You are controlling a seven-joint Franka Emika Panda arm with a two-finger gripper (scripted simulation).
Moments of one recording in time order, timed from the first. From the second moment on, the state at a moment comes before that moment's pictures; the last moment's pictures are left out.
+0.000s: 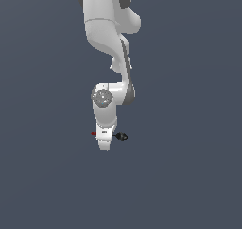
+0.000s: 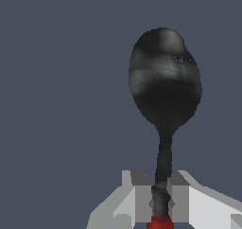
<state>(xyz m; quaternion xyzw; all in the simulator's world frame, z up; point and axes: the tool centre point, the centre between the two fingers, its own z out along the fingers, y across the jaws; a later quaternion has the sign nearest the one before) 0.012 -0.062 0.013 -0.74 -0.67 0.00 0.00</state>
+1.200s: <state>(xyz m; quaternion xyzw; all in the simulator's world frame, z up) -0.031 0.013 0.181 -0.74 -0.67 0.00 0.00</state>
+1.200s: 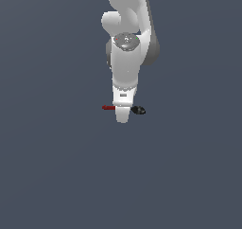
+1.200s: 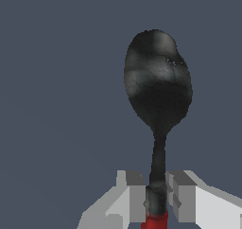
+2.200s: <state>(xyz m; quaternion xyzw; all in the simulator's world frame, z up) -0.083 0.111 0.402 -0.74 -0.67 0.00 0.00</state>
